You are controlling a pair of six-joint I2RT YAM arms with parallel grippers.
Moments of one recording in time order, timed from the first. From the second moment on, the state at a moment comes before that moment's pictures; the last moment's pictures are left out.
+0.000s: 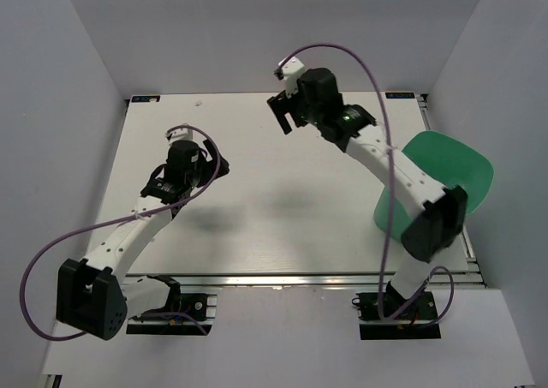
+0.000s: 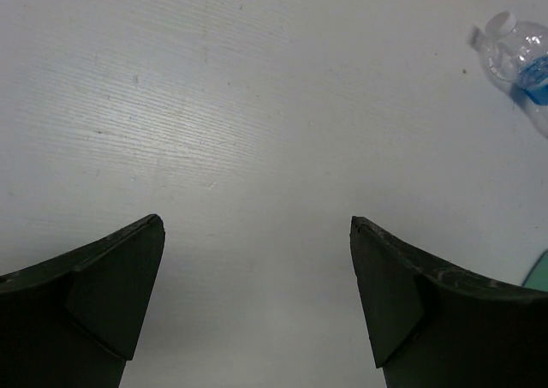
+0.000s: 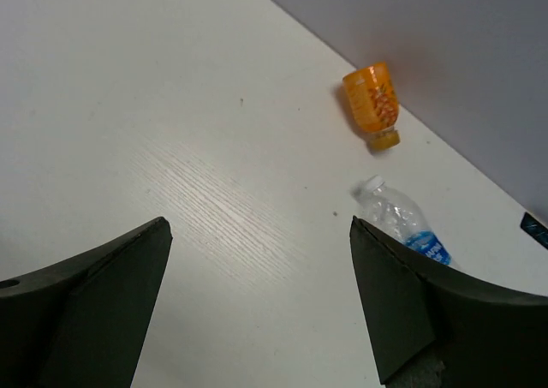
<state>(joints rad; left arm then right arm) -0.34 1.21 0.86 -0.25 -0.15 -0.62 0.67 1.67 1.77 -0.49 0.12 -0.22</state>
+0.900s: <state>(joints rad) -0.34 1.30 0.87 -0.18 -0.20 -0.55 0.43 2.59 2.22 -0.19 0.55 -0.52</state>
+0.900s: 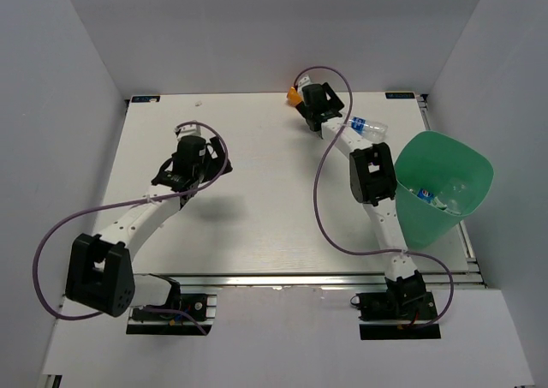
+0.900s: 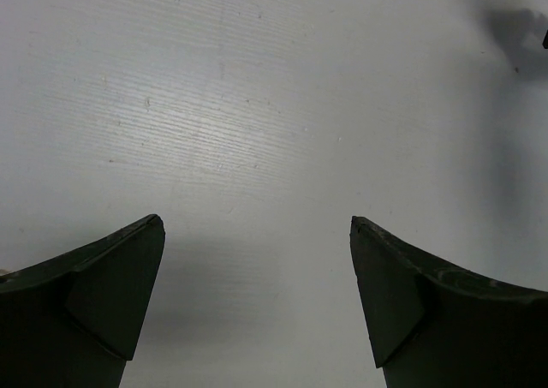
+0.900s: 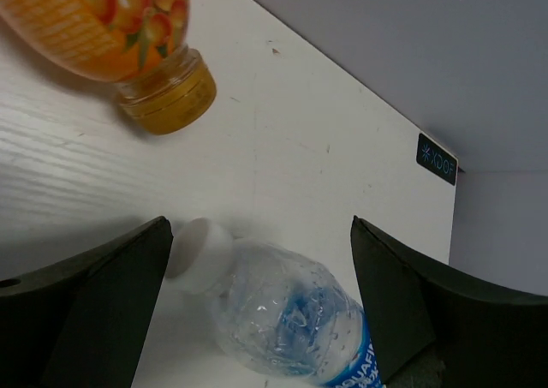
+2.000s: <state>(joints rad) -0.34 1.44 0.99 -0.15 -0.24 -0.53 0.37 2.57 2.14 -0.18 0.35 -0.72</state>
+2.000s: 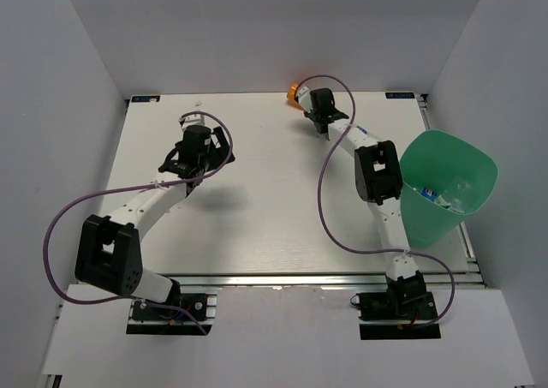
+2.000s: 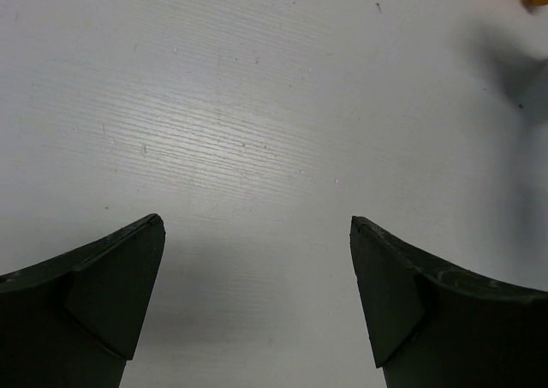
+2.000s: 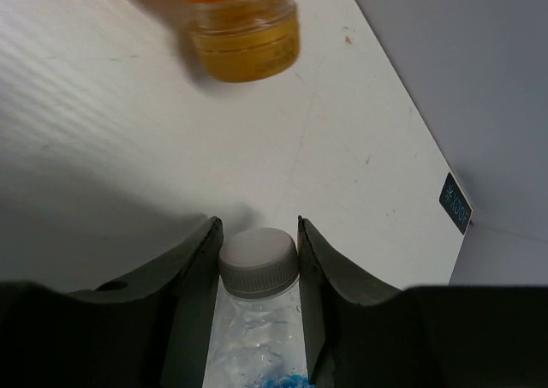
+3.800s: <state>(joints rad) -0.33 1.30 0.84 -0.07 -0.13 -0.55 0.45 1.22 1.48 -0.31 0.67 -0.27</state>
